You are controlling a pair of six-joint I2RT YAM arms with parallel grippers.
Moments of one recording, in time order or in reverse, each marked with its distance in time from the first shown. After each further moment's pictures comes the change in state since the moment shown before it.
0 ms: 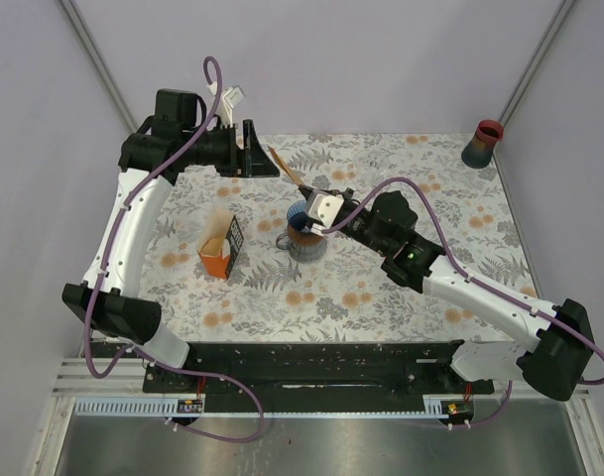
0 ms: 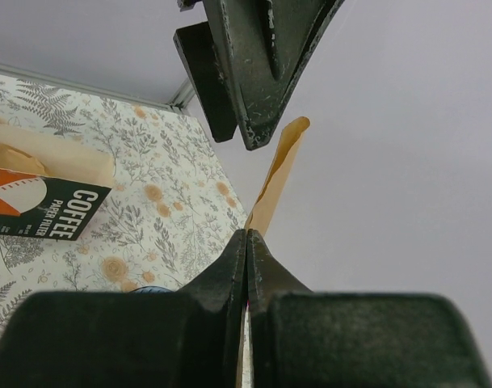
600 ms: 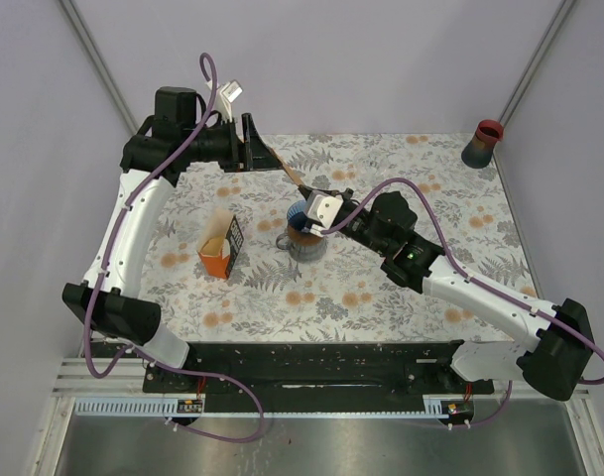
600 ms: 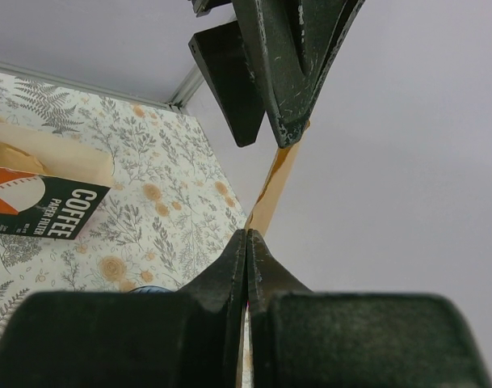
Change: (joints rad) left arm 0.000 -0.003 -0.043 0.127 0.043 -0.125; right arm 0.005 0.001 0.000 0.000 0.006 -0.011
